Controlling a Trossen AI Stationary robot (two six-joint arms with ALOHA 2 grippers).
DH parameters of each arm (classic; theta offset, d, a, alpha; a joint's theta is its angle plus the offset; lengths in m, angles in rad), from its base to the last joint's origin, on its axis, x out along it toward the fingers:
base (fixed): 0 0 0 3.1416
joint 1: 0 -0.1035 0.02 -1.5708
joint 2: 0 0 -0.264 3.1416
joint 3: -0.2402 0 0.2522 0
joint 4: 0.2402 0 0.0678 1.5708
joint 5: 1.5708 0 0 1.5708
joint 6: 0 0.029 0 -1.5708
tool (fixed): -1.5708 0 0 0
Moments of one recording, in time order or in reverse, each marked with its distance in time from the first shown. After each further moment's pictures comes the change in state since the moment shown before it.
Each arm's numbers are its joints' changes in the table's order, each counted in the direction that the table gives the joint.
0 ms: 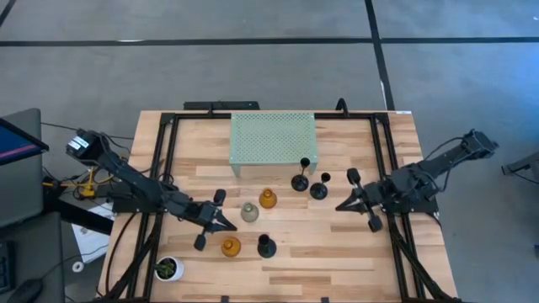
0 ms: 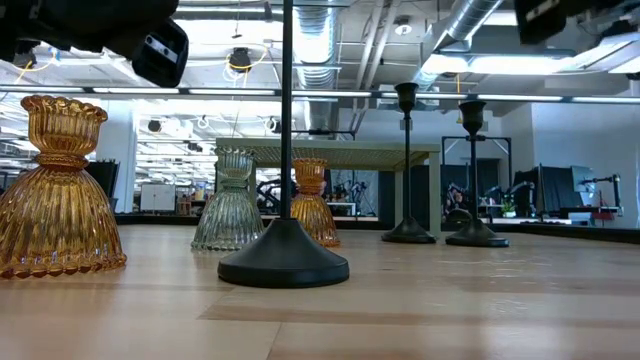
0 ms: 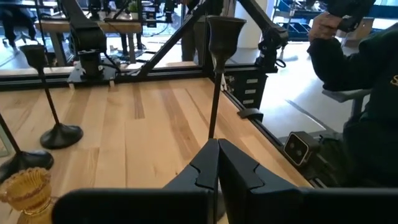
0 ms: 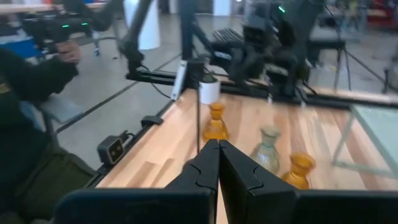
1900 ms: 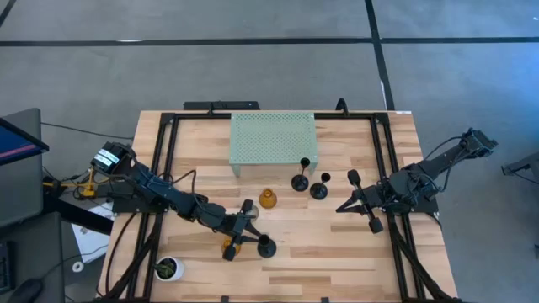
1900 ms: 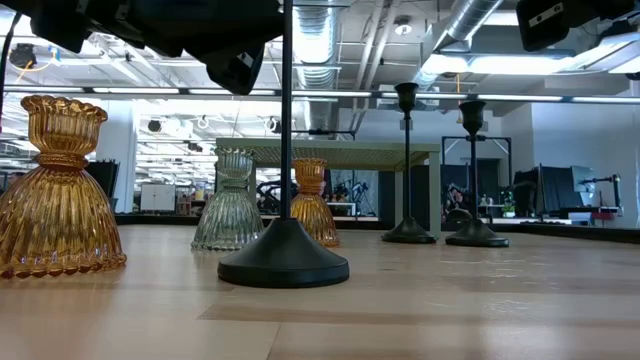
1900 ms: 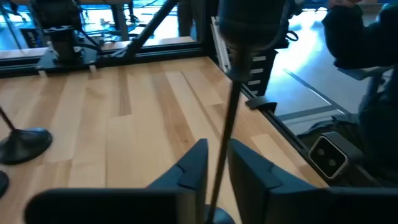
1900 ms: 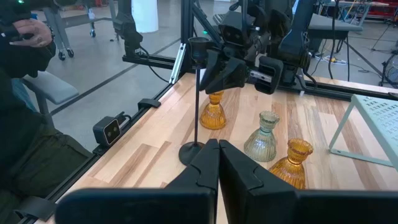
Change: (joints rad) left arm -0.063 -0.394 -0.322 0.050 -0.083 0.027; right arm -0.013 -0.002 0.000 0.064 -0.026 -0.011
